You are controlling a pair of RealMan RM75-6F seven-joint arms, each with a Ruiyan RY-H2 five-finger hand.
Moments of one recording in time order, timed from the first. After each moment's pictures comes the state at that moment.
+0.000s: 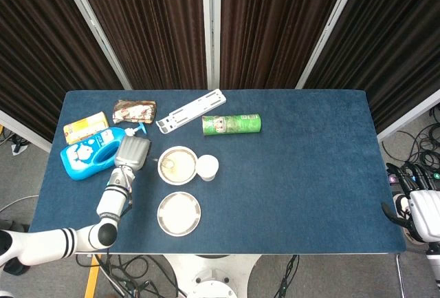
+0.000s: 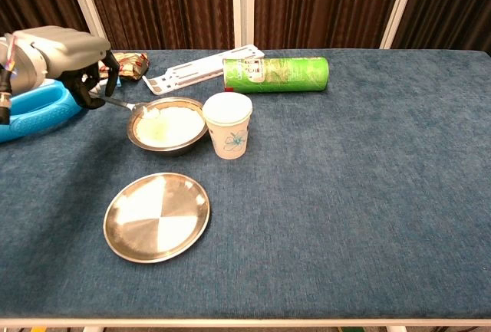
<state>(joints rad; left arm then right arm) -0.83 -1.54 -0.20 -1.48 0.63 1.03 0.83 0.10 -0.97 0.04 -1.59 -1.55 1.46 0.23</state>
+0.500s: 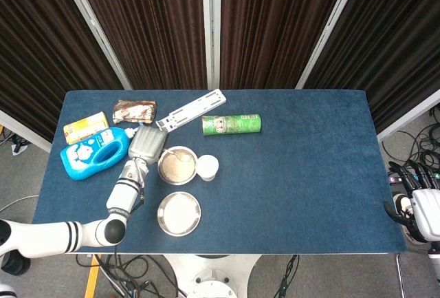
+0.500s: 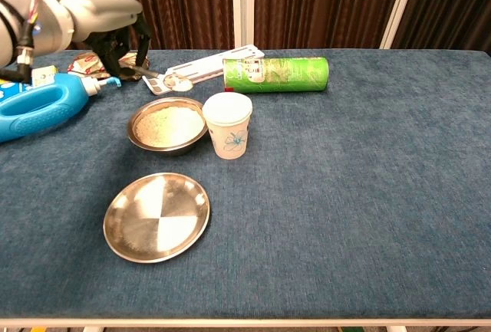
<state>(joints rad) -0.95 -1.50 -0.25 -1.62 0.58 1.07 0.92 0.10 -0.96 0.05 -1.60 -1.55 1.46 0.22</state>
